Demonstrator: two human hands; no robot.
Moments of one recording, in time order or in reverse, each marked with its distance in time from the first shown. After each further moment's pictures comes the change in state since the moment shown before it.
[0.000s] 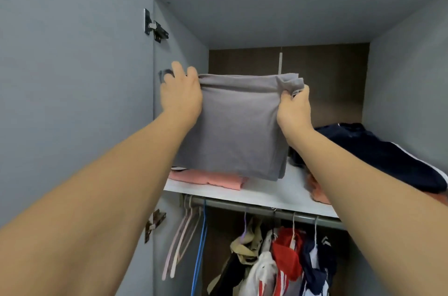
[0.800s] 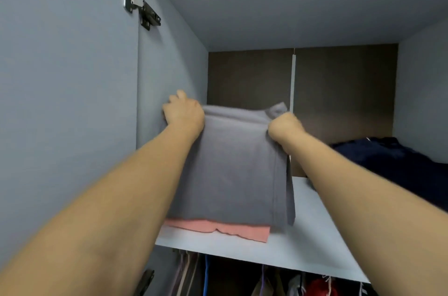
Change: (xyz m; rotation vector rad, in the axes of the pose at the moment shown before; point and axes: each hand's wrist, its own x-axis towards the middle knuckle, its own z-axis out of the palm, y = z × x) left_hand 0.106 -0.024 0.183 0.119 -0.307 -0.013; right_hand 0.103 0.076 0.132 -0.551 -0.149 0.284
